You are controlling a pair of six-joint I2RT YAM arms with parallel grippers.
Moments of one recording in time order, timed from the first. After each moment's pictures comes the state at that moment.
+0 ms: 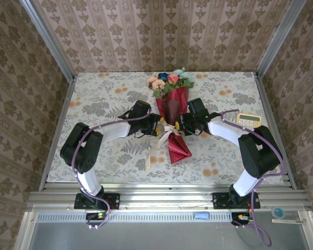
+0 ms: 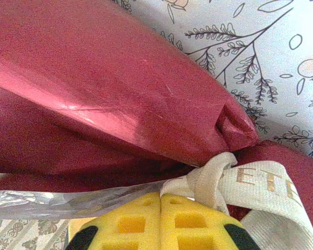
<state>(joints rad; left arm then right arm) -0.62 1.79 1.03 -0.07 0.34 -1.75 0.43 1.66 1.00 -0.25 -0.29 1.84</state>
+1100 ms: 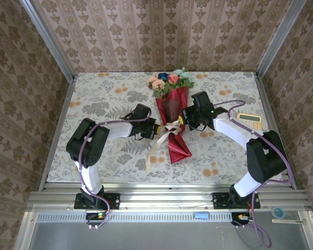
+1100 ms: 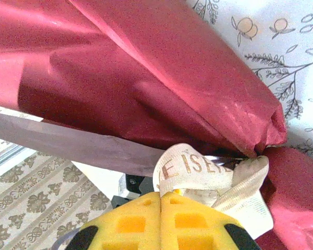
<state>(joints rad) -0.60 1.86 1.00 -0.04 0.34 -1.77 0.38 1.59 1.08 -0.35 -0.26 1.61</state>
